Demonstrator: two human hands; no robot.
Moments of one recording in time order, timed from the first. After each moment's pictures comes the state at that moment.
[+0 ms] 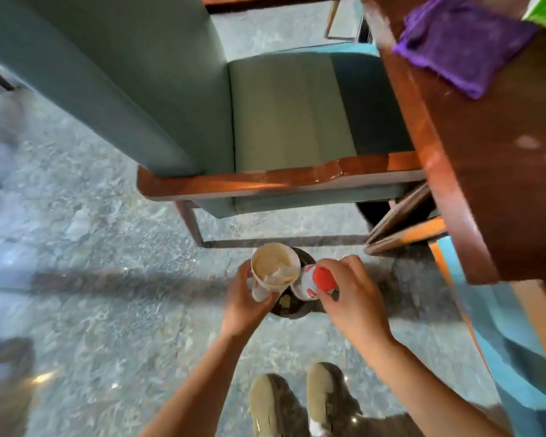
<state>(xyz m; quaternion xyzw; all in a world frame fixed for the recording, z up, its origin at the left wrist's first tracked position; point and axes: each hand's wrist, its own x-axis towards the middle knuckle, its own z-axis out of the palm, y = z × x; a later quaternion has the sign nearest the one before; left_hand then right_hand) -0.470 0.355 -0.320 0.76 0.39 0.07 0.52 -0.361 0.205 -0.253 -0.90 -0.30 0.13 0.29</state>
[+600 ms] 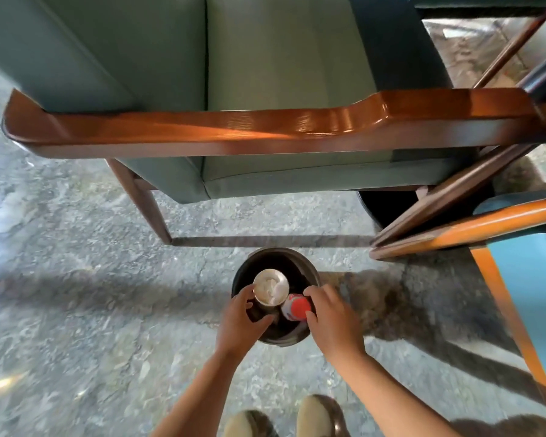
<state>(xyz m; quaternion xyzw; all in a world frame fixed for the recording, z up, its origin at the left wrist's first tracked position) -0.452 0.355 -0.540 0.76 0.41 -0.05 0.50 -0.343 0.218 -0.482 -0.92 -0.29 0.25 0.12</state>
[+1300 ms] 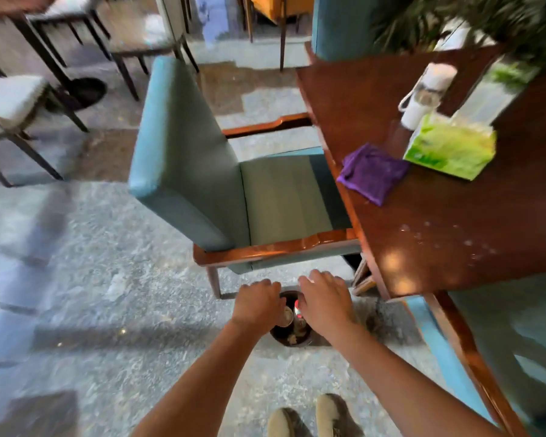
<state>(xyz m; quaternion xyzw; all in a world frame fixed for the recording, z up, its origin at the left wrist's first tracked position) -0.449 0.373 -0.066 0.97 0.16 -0.14 0.11 -0.380 0.251 -0.064 -0.92 -0.37 0.14 0.04</state>
